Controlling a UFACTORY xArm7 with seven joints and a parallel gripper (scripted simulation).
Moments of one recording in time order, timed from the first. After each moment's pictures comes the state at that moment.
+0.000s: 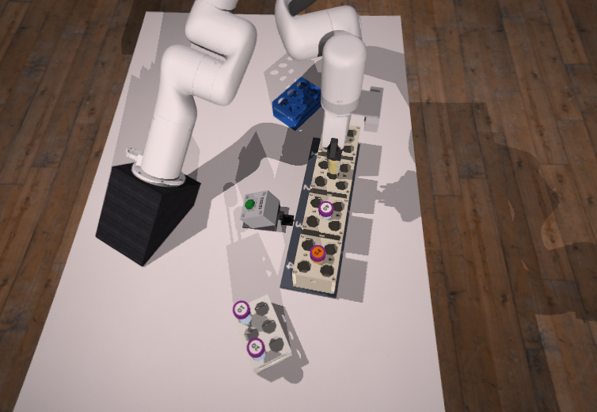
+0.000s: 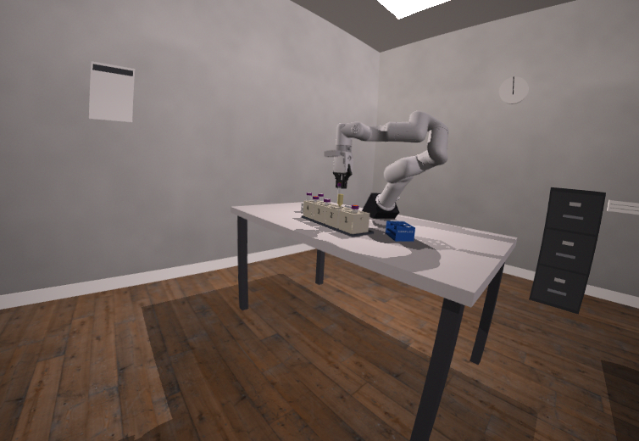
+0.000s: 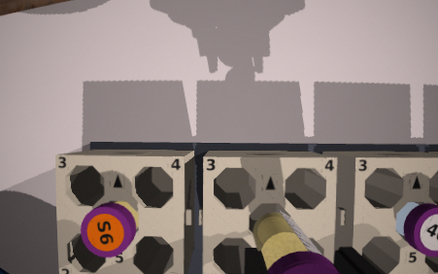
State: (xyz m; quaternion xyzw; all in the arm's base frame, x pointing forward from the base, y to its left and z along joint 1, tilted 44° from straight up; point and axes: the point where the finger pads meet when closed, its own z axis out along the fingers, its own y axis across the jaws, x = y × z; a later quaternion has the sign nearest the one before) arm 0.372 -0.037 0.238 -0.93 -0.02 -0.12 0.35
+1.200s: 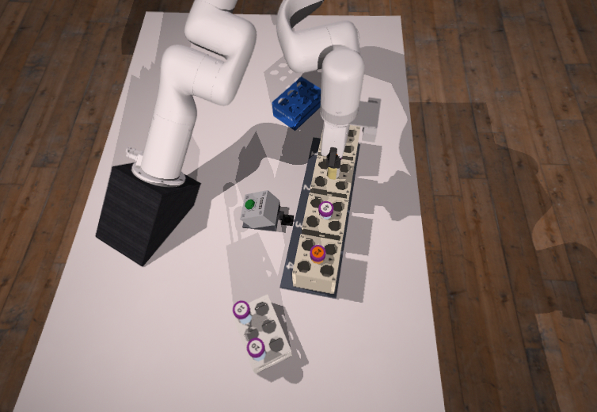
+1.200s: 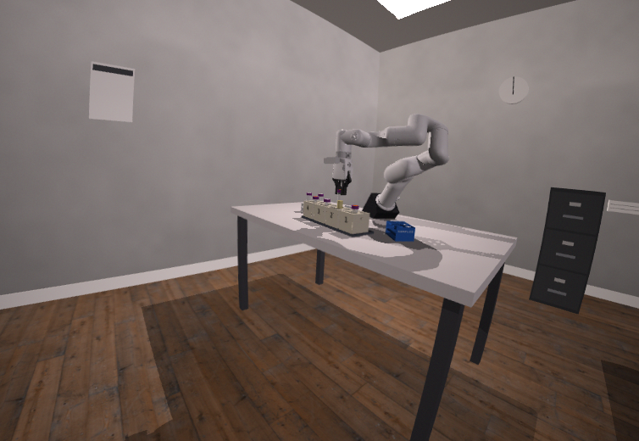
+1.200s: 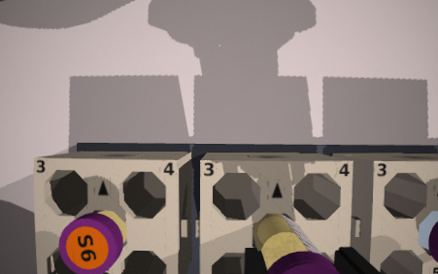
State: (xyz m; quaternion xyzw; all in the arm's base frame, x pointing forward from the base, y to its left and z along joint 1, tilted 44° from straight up) arm 0.379 -0.016 0.215 -0.93 -0.02 -0.12 0.35
